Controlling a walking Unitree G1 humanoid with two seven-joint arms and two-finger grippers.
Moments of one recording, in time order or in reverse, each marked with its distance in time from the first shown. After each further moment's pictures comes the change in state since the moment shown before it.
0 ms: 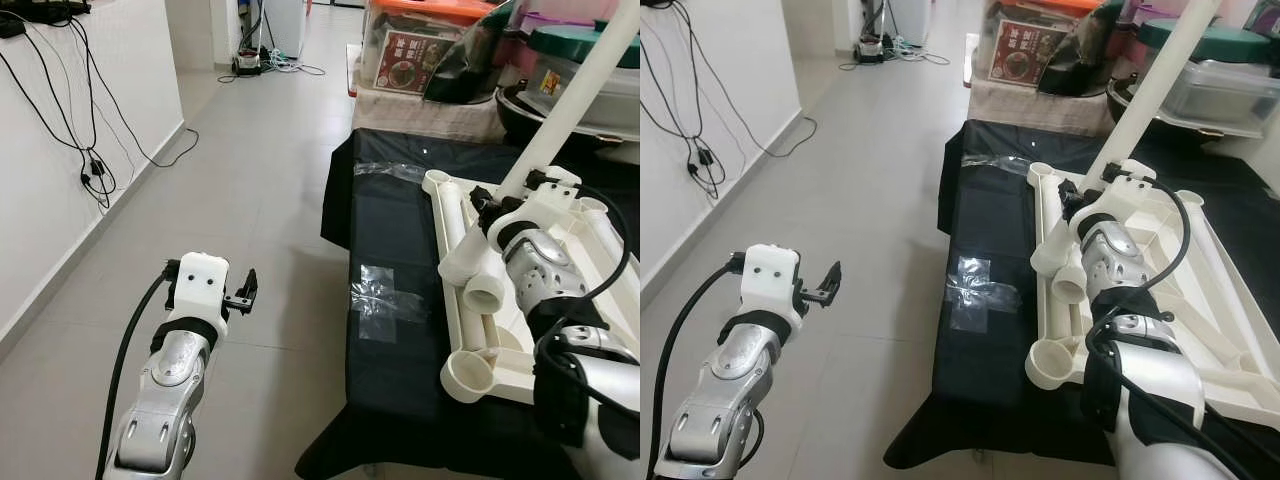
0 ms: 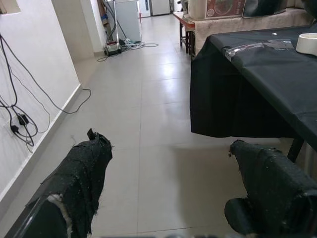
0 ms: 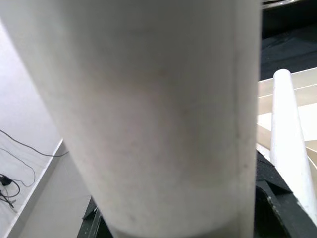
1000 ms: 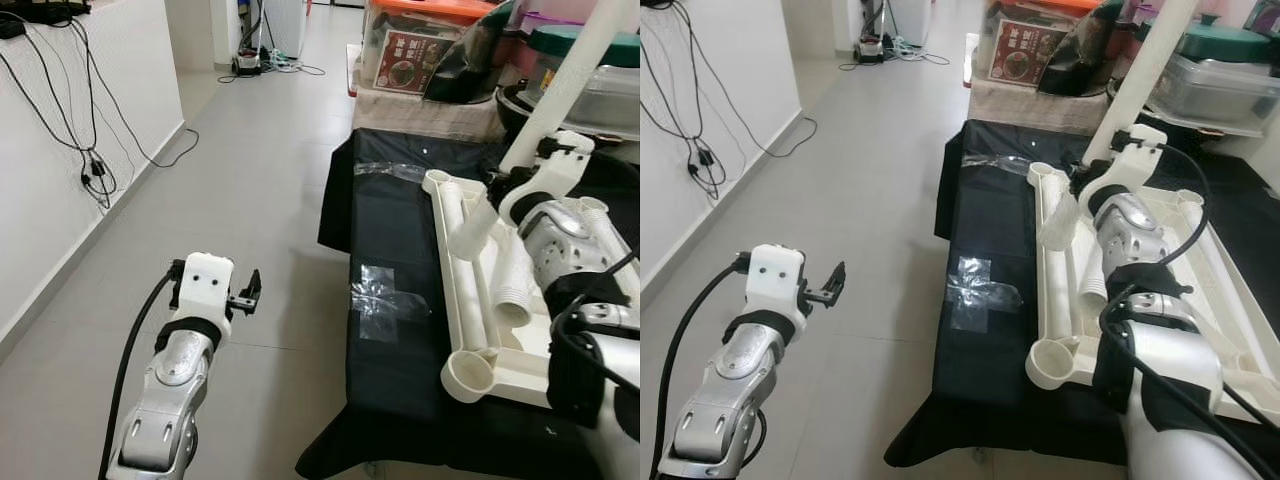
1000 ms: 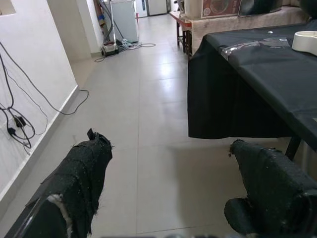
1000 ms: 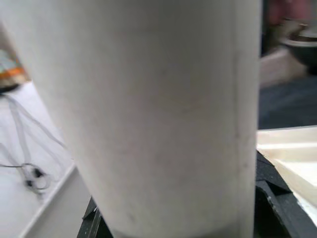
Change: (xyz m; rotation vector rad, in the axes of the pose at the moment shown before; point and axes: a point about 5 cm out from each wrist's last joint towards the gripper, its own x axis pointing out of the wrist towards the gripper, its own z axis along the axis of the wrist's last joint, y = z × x) left arm 0.001 -0.005 -0.002 -0.002 0.000 -0.015; right arm 0.007 0.021 0.042 -0.055 -0.101 0.189
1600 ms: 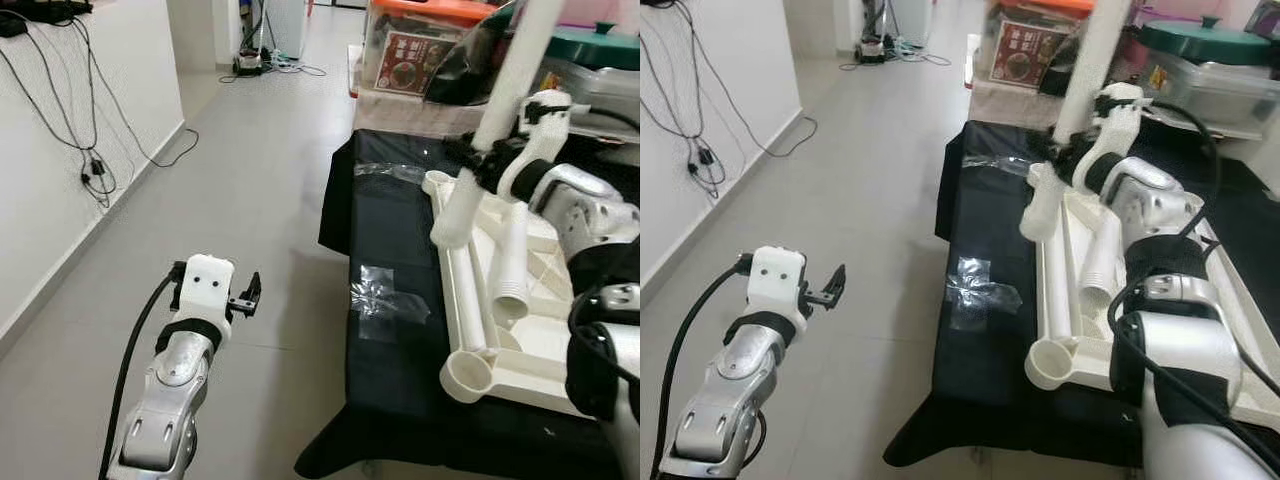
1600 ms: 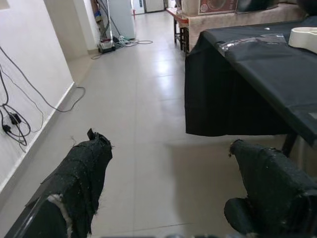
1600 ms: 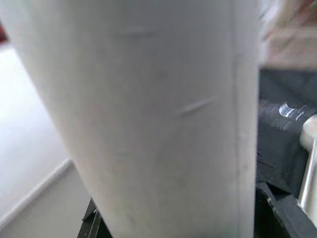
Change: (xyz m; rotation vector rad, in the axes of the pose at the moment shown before) left arm 0.001 -0.001 -0.005 0.004 0.018 -0.009; right arm -0.007 0.013 0.029 -0.123 0.239 0.427
